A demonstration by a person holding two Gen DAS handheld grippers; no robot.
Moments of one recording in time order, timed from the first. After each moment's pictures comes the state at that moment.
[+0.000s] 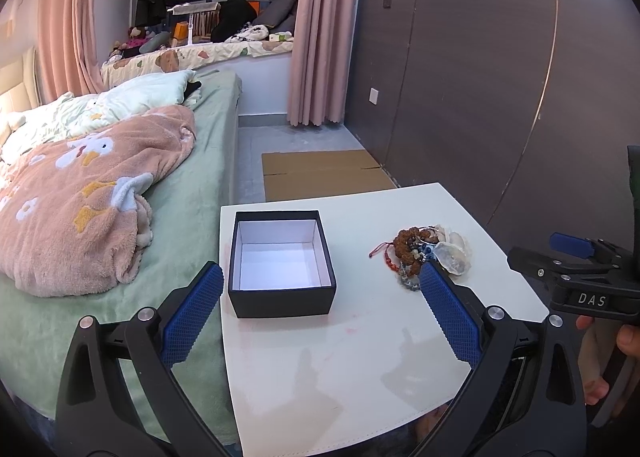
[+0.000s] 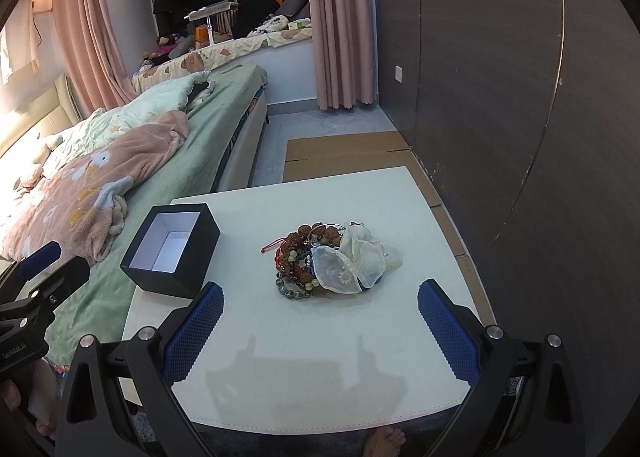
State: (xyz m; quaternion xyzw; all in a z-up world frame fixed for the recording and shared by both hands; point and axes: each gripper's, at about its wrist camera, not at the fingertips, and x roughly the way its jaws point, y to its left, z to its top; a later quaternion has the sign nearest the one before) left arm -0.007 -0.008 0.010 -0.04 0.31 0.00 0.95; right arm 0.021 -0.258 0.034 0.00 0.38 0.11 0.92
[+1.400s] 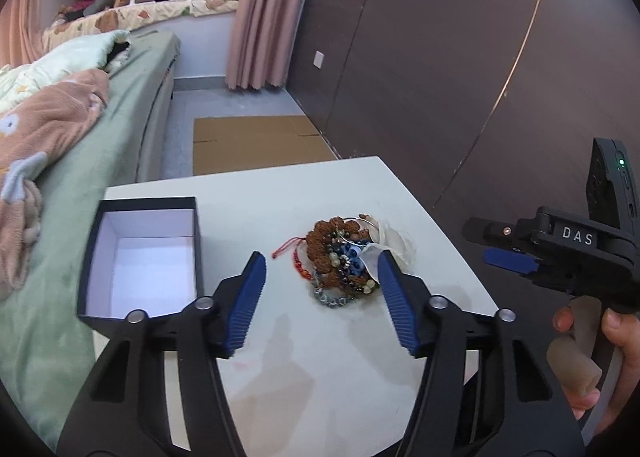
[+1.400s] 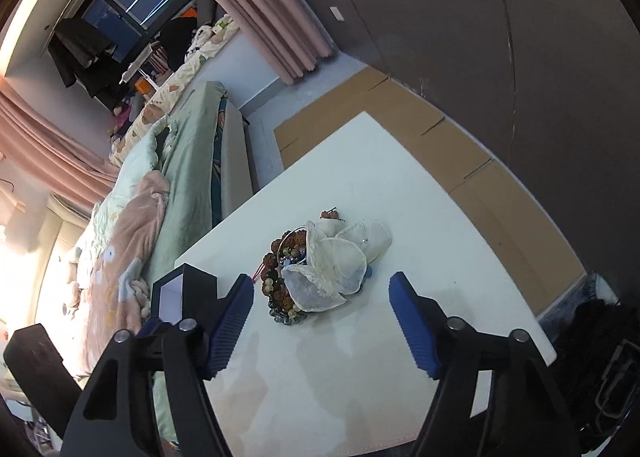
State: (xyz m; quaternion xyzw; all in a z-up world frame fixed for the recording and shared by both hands) left arm 0.076 -0.071 -0.028 -0.09 0.37 -0.11 0.92; right arm 0.096 -0.327 -0.017 0.24 0.47 0.08 0.85
